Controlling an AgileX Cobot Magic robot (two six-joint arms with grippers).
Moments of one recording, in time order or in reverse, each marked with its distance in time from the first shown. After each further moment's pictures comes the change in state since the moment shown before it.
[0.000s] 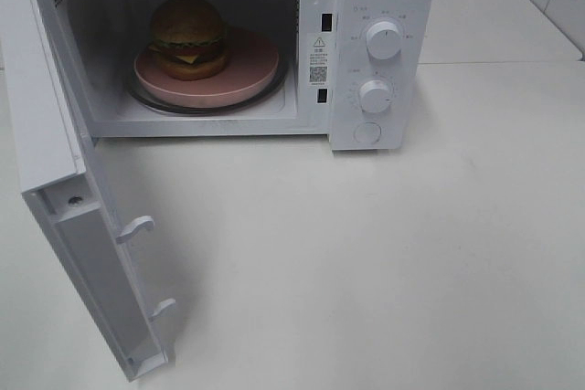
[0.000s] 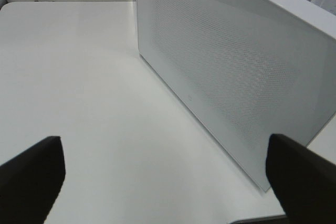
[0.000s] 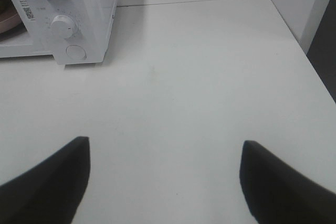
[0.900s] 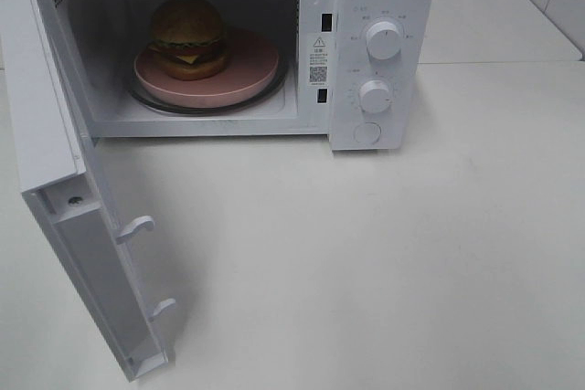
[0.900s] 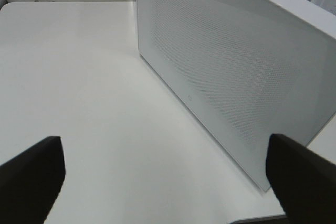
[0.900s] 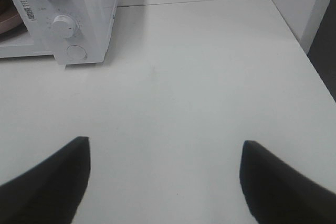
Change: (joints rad) left arm 0.000 0.000 0.000 0.000 0.000 0.000; right arm 0.000 0.000 0.000 0.002 0.000 0.000
